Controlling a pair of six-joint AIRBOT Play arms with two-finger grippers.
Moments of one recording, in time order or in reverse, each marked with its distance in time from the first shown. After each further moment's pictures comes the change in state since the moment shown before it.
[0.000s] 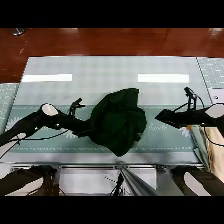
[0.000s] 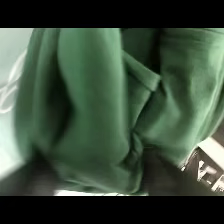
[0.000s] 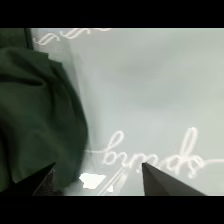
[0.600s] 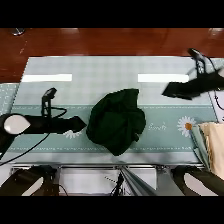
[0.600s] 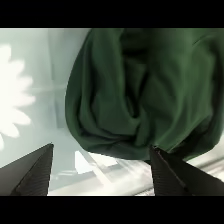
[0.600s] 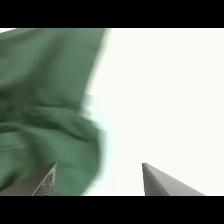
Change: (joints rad) left arm 0.024 0.490 0.004 0.454 -0.031 -0.396; right arm 0.034 -0.125 0.519 -0.242 0.267 0.084
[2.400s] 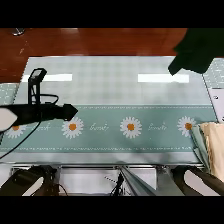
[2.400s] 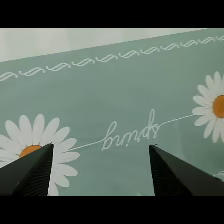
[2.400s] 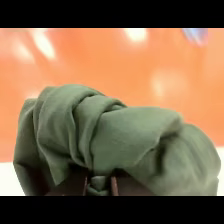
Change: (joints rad) left arm 0.020 0.062 0.136 0.209 0.048 0.091; right arm -0.223 0.011 0.648 0.107 -0.301 -0.175
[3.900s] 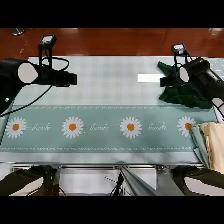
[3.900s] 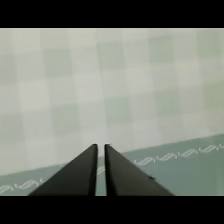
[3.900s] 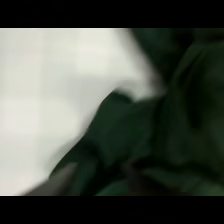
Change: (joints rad) left arm -0.009 -0.487 0.453 0.255 0.104 -0.103; right arm 0.480 -0.279 -0.517 -0.927 -0.013 0.596
